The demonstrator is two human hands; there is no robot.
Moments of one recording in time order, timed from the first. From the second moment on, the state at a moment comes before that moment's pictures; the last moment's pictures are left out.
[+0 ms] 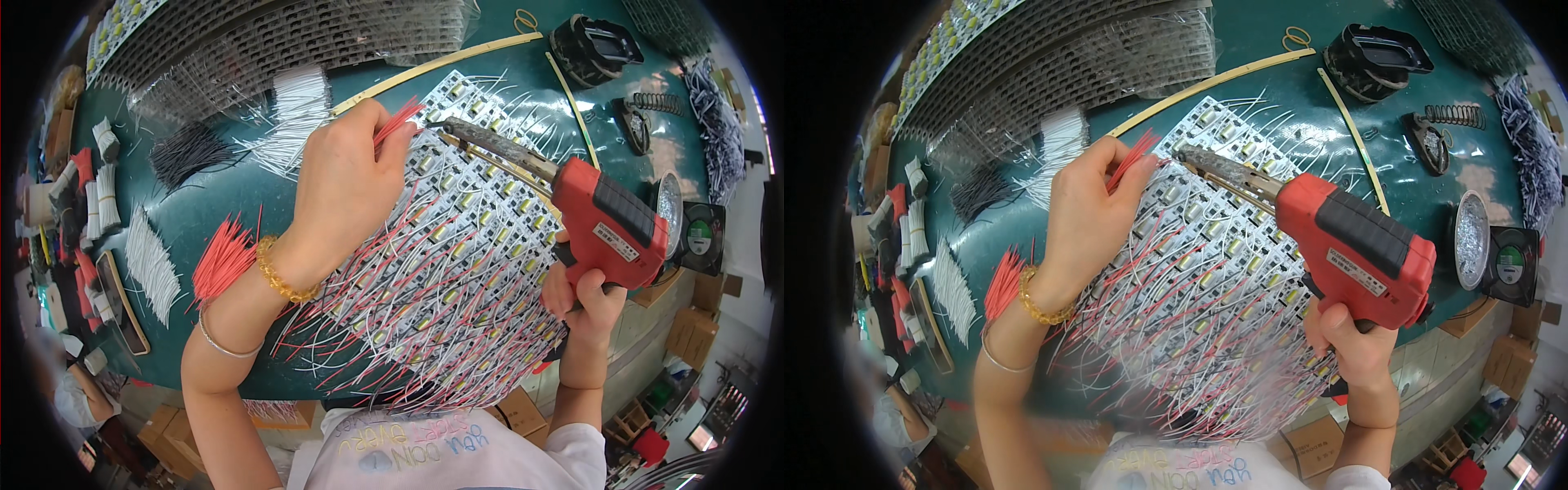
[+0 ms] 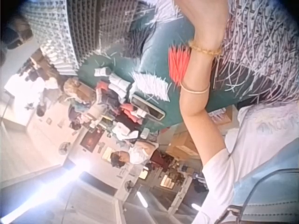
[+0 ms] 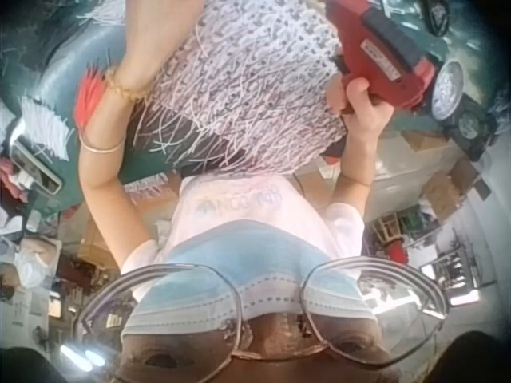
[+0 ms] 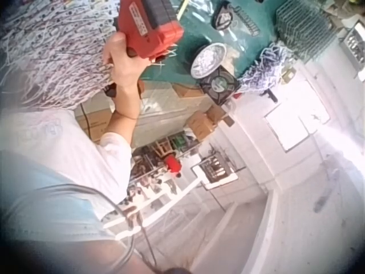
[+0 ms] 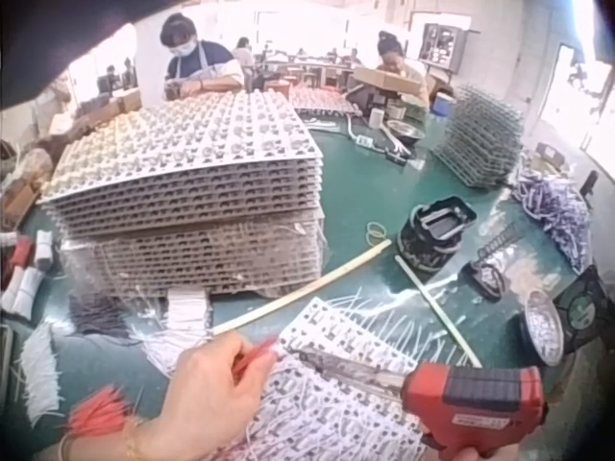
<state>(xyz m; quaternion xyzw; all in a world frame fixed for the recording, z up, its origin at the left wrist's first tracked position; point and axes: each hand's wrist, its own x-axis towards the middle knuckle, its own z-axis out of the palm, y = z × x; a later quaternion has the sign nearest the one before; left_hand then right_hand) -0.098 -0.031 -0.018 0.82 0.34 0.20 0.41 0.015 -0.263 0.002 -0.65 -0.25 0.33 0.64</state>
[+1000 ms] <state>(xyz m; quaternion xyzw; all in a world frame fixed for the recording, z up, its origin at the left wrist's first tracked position) -0.099 -0.035 -0.027 0.86 0.31 0.23 0.33 0.009 -0.261 0.005 -0.67 -0.24 0.29 0.63</state>
